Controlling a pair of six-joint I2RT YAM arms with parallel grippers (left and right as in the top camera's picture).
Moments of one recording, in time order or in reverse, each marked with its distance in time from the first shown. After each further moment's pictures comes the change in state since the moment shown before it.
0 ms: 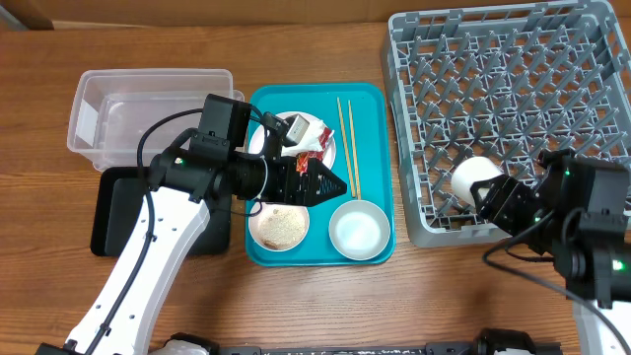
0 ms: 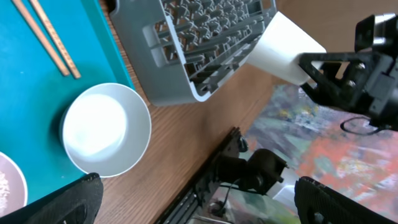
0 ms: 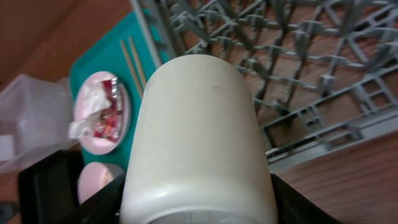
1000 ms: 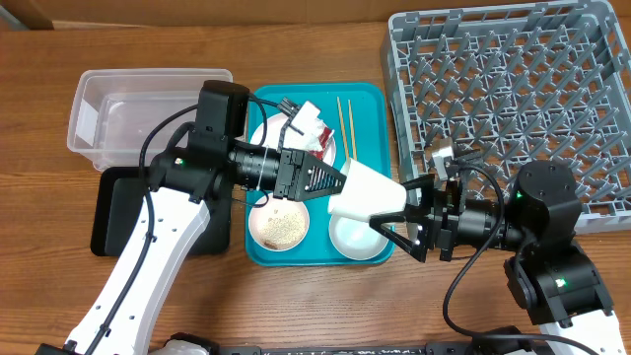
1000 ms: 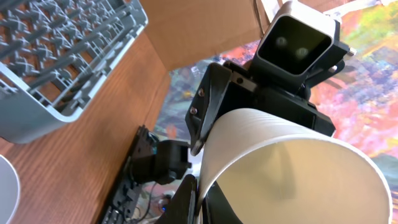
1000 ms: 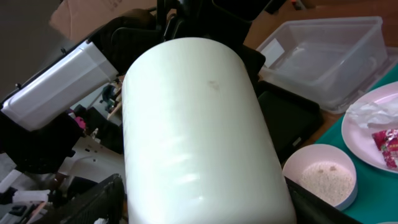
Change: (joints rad) left arm 0.000 -0.002 0.000 0.228 0.482 -0.047; right arm 0.363 -0.086 -0.220 0.809 -0.800 0.007
